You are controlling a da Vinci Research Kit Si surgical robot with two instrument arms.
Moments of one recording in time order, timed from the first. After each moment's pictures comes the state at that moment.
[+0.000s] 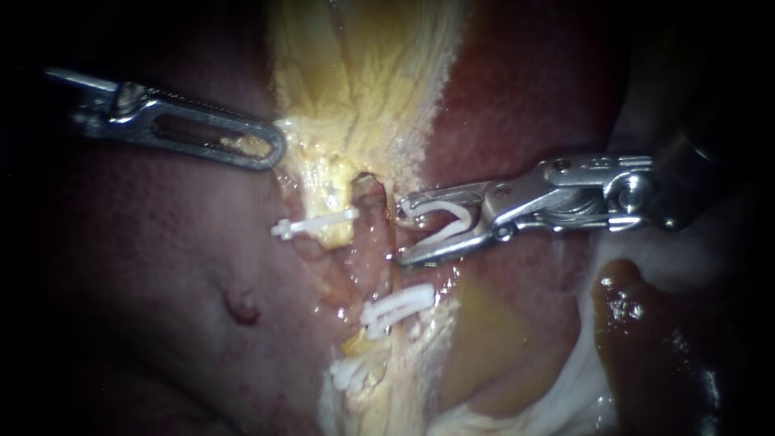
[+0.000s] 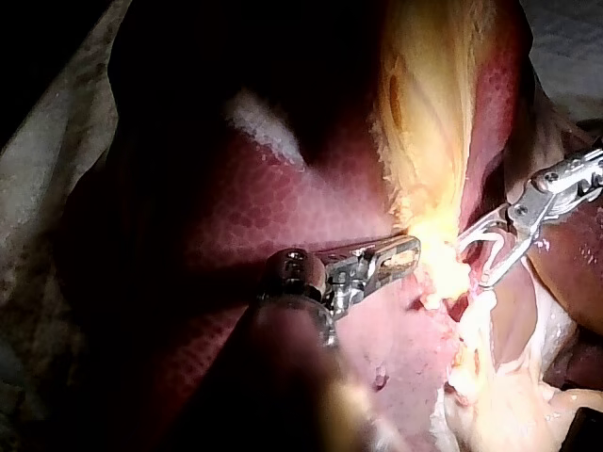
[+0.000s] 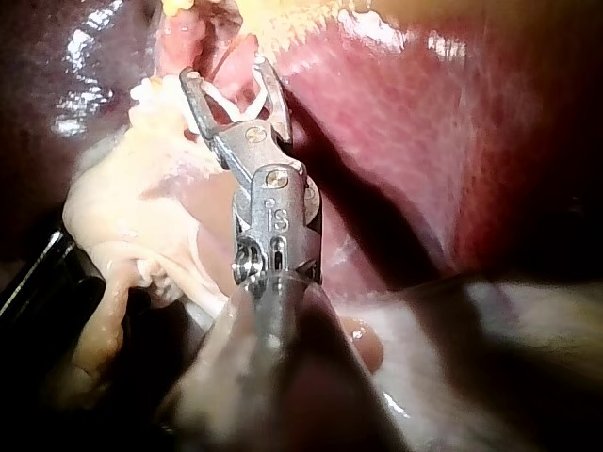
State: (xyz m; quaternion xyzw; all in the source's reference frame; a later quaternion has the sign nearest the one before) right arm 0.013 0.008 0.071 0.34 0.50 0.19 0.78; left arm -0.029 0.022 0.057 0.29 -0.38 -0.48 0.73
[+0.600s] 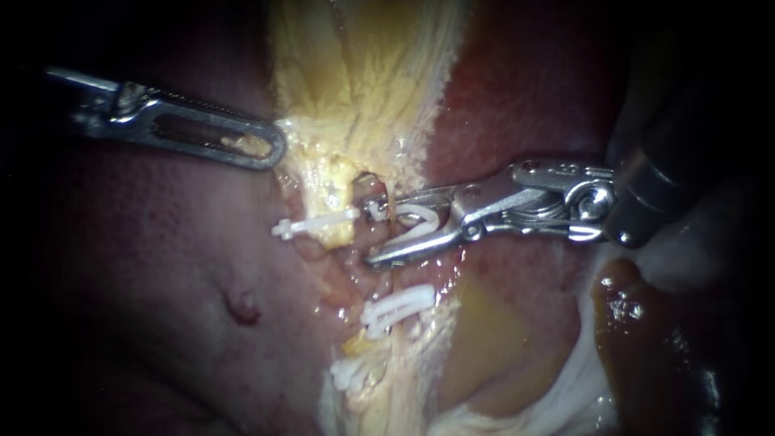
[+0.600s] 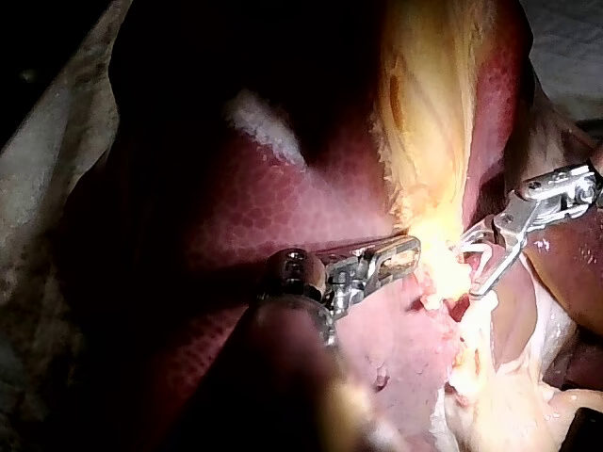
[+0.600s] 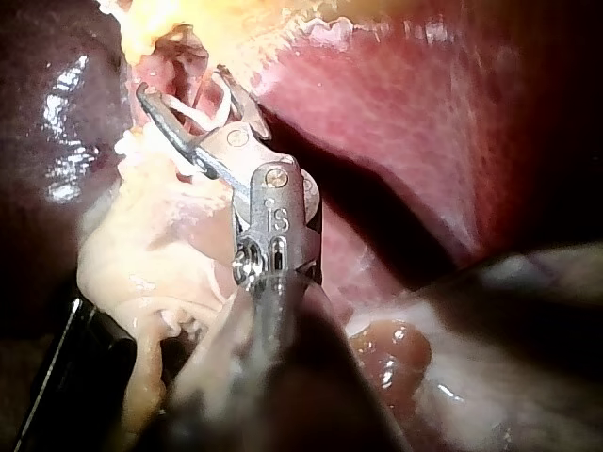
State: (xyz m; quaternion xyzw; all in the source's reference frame) right arm 0.015 0.008 0.071 0.39 0.54 0.23 0.71; left arm -0.029 0.022 0.057 0.29 -0.38 -0.48 0.73
